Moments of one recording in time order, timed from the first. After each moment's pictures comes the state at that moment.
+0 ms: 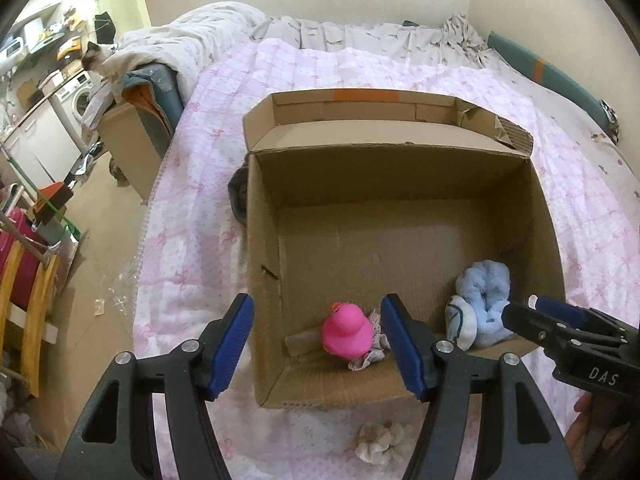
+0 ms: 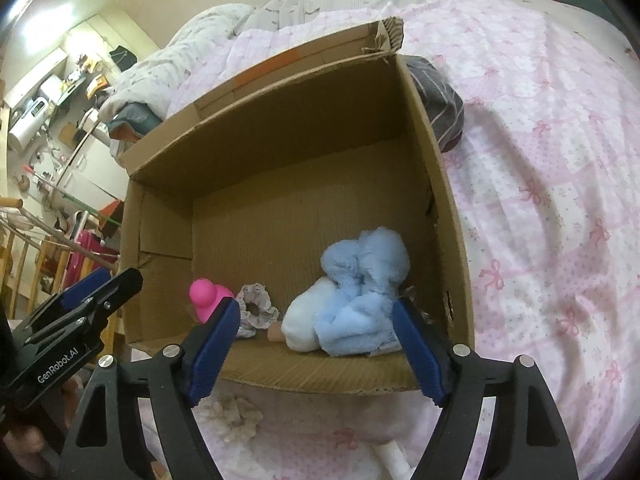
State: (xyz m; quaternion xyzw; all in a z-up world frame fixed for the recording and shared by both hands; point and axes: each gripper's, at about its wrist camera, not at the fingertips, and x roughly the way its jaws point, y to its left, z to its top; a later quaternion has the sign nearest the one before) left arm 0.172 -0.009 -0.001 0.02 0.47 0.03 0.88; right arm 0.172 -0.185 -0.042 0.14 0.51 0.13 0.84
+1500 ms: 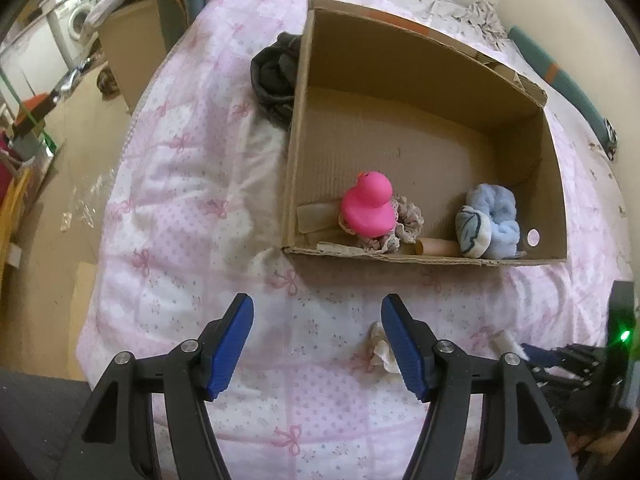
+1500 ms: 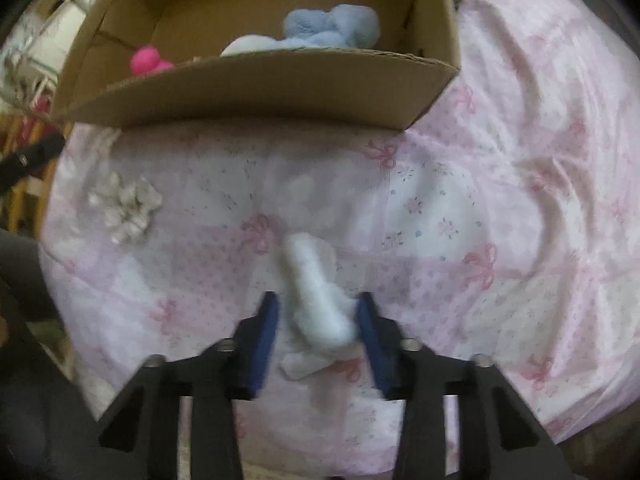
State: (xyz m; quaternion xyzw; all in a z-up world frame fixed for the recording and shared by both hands) left arm 0.114 0.029 -0.054 -0.08 0.55 0.01 0.83; right arm 0.090 -0.179 -0.108 -0.06 0.66 0.11 0.74
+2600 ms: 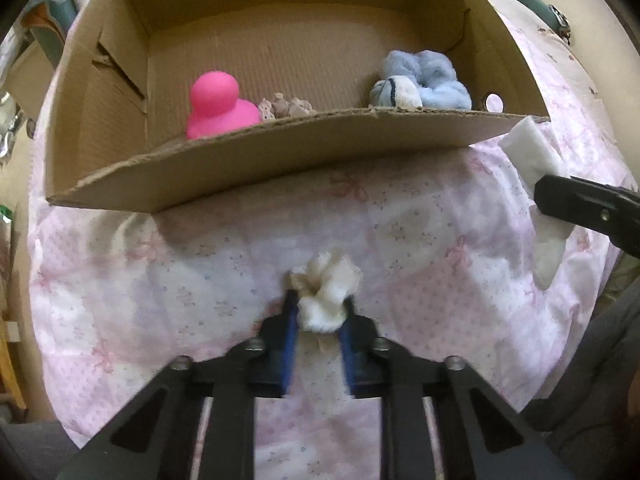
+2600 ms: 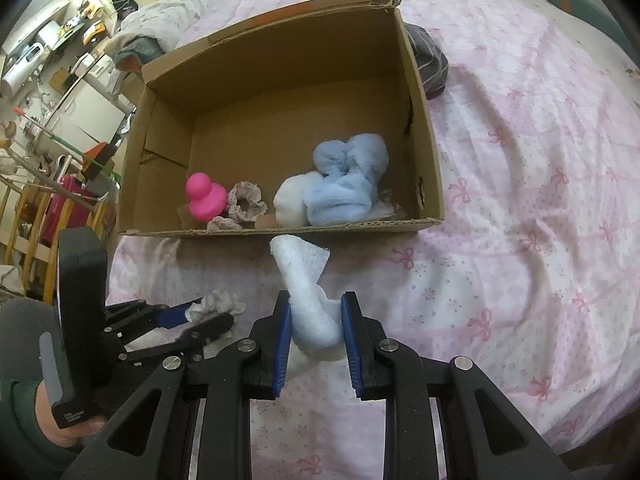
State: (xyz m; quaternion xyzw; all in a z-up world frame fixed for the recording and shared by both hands) left arm 0.115 -0.061 -0.112 0.03 0.61 -0.10 0.78; right arm 0.106 -0.176 -0.044 0.06 0.57 0.13 0.81
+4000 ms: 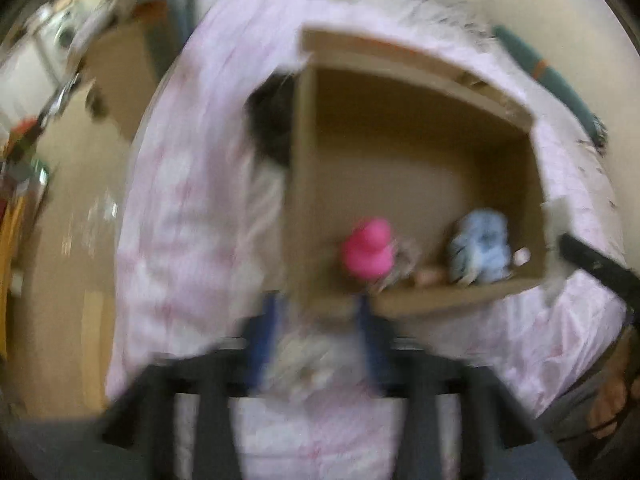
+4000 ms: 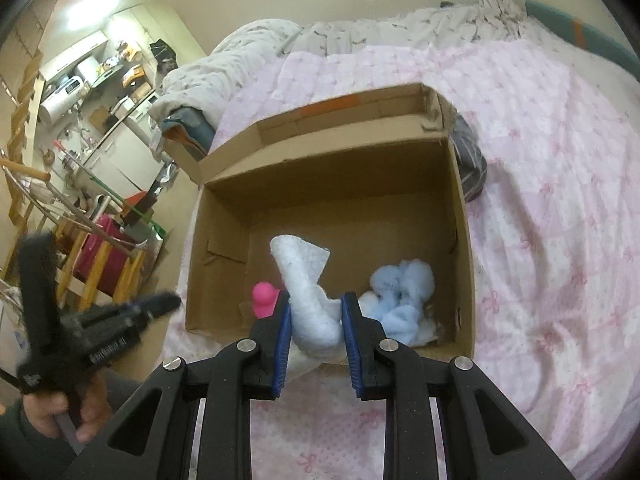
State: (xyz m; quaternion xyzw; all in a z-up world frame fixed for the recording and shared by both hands) left arm 0.142 0.055 -0.027 -0.08 0.56 0.00 0.82; right arm 0.143 -0.167 0.016 0.11 0.48 0.18 0.85
